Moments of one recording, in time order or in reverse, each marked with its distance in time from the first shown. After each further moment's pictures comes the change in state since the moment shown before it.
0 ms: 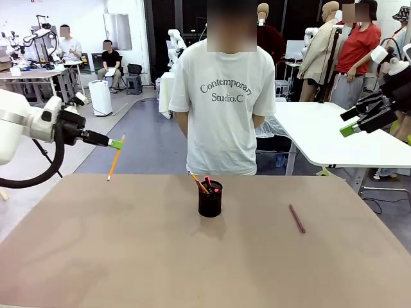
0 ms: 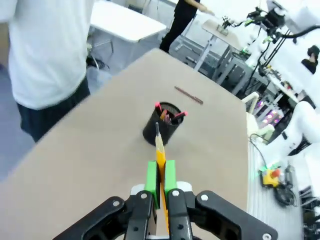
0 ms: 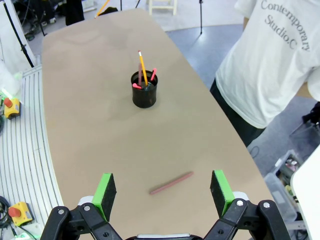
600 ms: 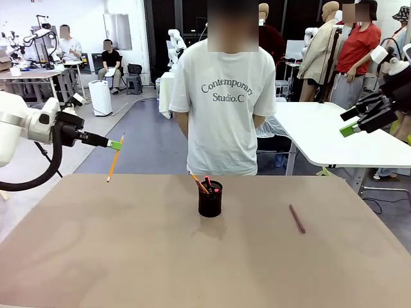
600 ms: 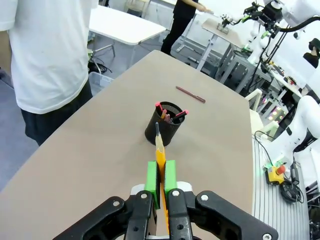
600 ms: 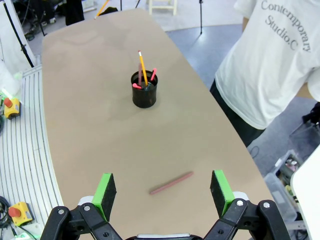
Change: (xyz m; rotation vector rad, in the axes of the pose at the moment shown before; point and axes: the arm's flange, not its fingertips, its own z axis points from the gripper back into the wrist) left arm -0.007 0.001 -0.001 0.003 0.004 -0.014; right arm 0.000 0.000 0.000 0.000 0.000 0.000
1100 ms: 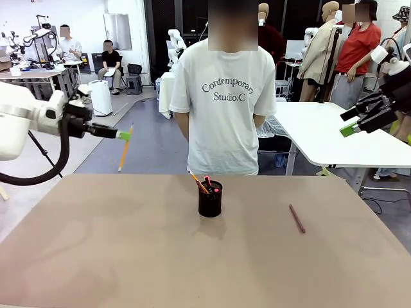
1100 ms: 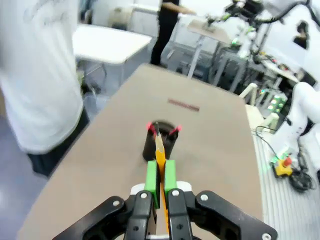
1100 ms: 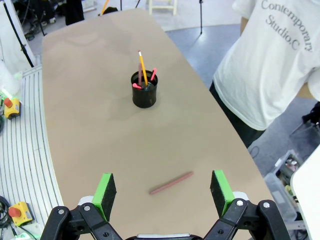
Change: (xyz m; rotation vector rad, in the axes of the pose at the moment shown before) left arm 0.035 -0.016 -0.023 -0.074 -0.057 -0.217; right arm 0.000 0.000 0.000 0.000 0.000 0.000
